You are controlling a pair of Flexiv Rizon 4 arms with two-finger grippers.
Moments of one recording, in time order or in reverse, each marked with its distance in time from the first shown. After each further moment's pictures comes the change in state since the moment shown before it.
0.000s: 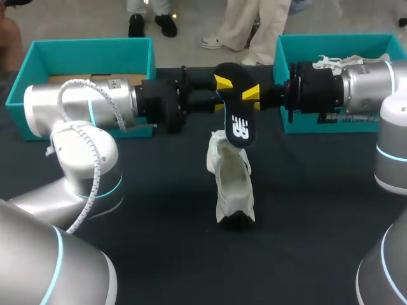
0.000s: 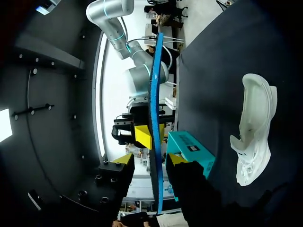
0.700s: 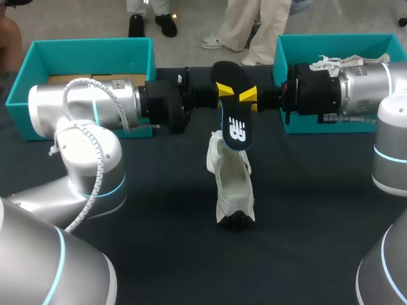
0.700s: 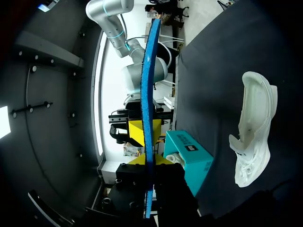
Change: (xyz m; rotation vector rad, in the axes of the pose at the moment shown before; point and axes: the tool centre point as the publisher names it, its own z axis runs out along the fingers) left arm 0.007 0.004 0.006 -0.005 0.015 -0.012; right arm 0.001 -0.005 0.006 0.014 0.009 0.002
